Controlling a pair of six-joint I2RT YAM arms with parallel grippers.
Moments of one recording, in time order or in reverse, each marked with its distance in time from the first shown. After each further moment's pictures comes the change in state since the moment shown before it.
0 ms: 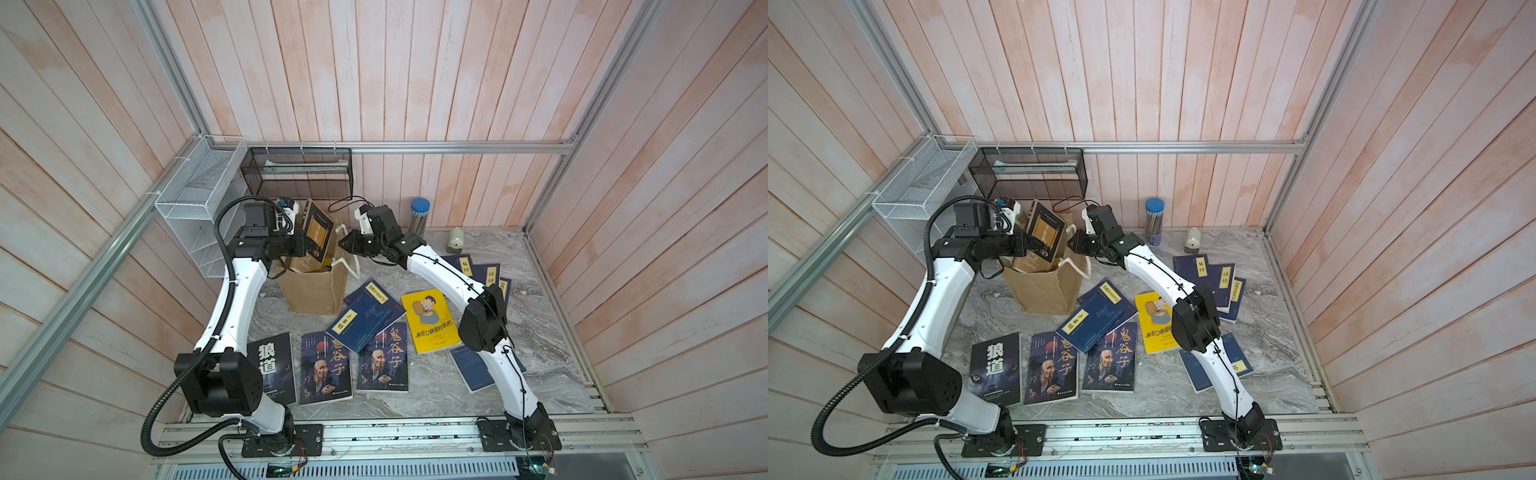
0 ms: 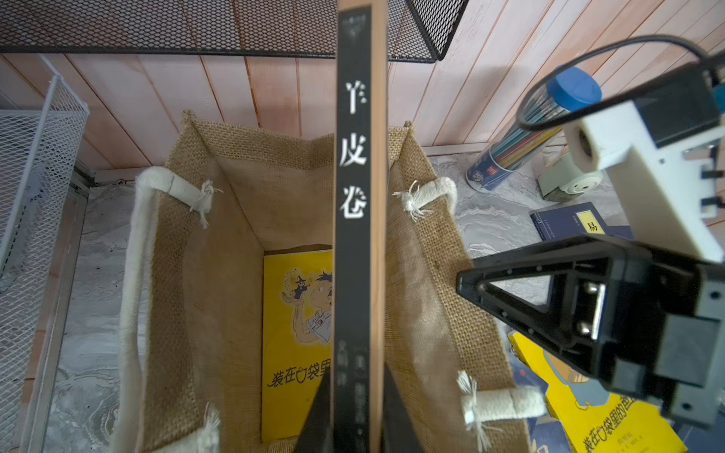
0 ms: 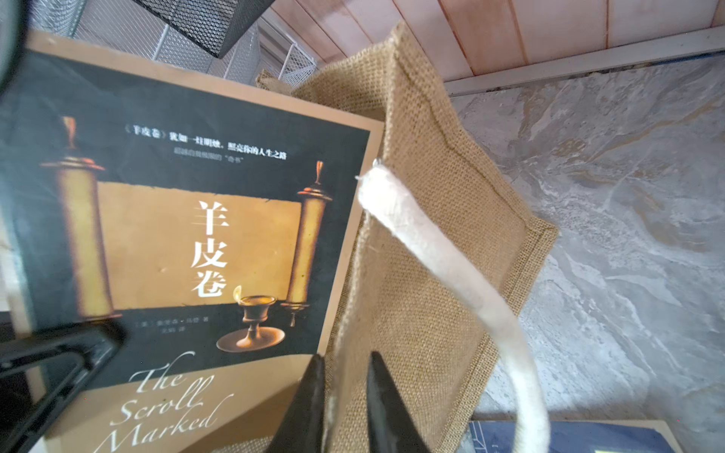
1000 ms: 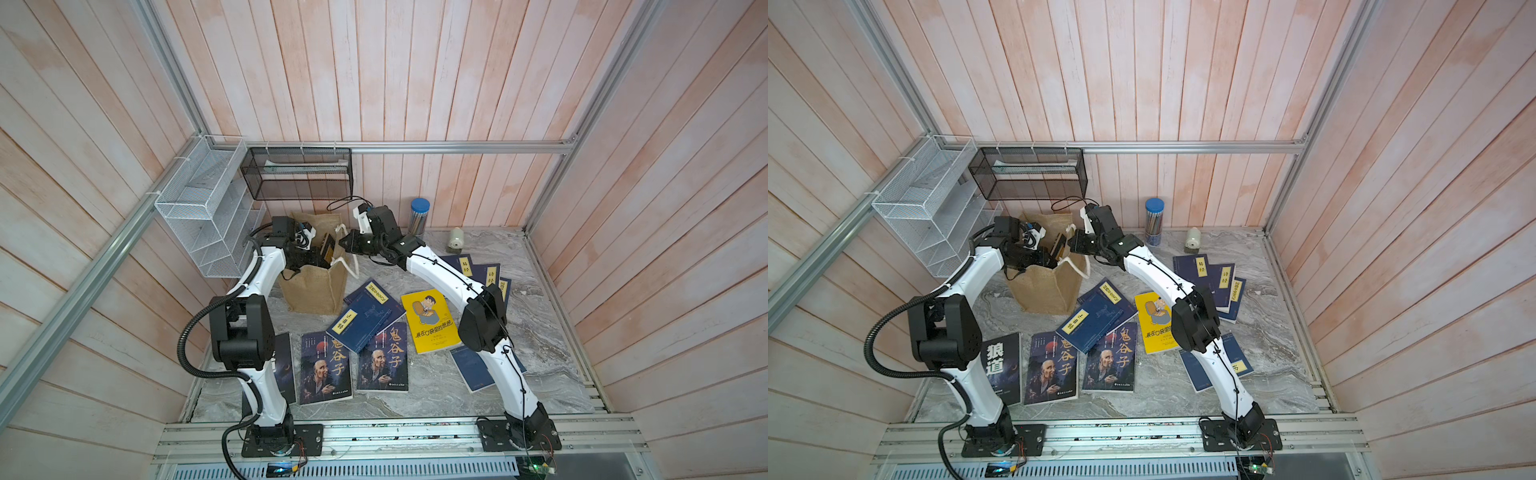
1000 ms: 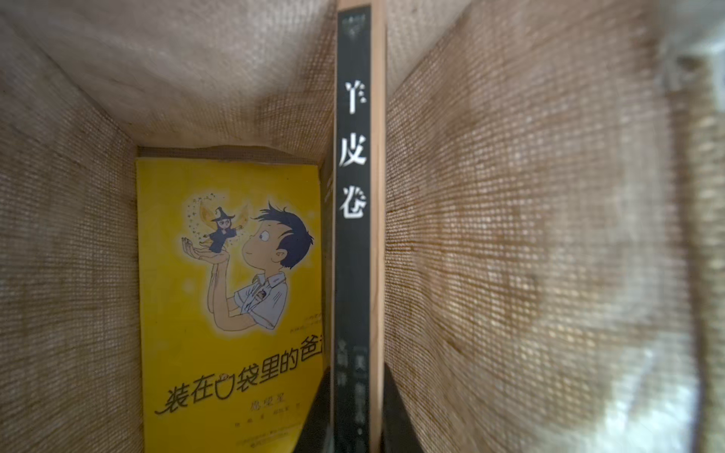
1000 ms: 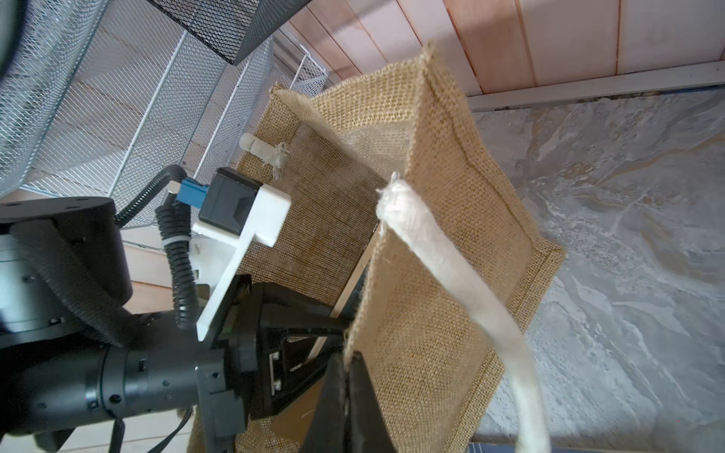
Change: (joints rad) left arm 0.000 0.334 -0.004 0.012 0.159 -0.085; right arm 0.002 0.000 -0.021 0.056 0.006 -0.026
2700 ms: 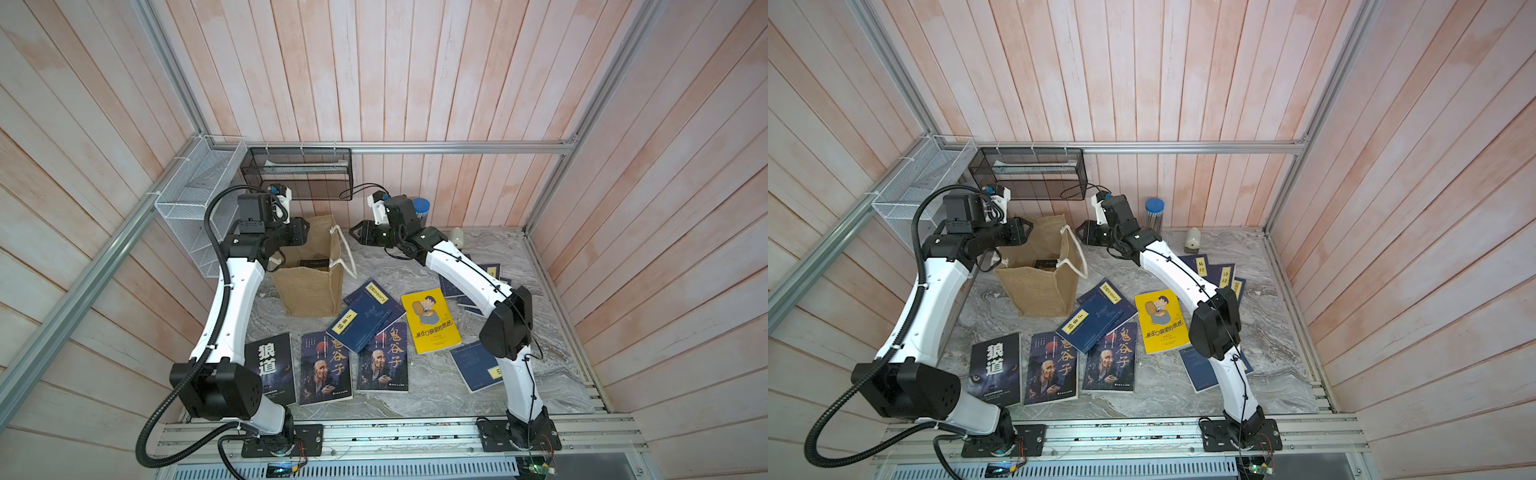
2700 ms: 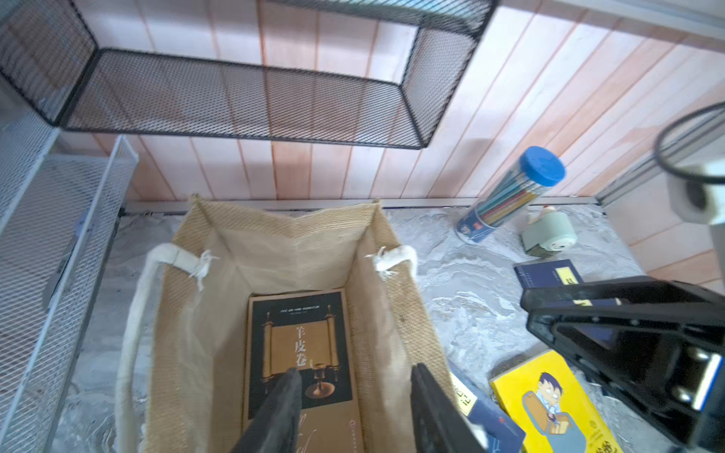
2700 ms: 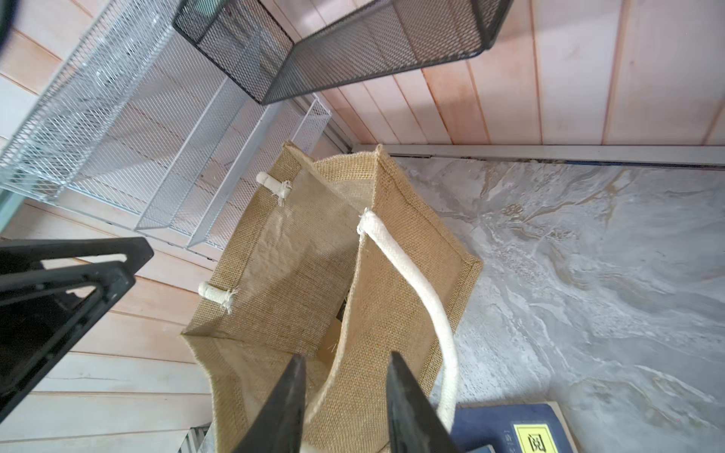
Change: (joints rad) left arm -0.068 -0.390 0.068 0.016 -0.209 -0.024; right arm -0.042 -0.278 -0.248 -0.019 0.047 -0.104
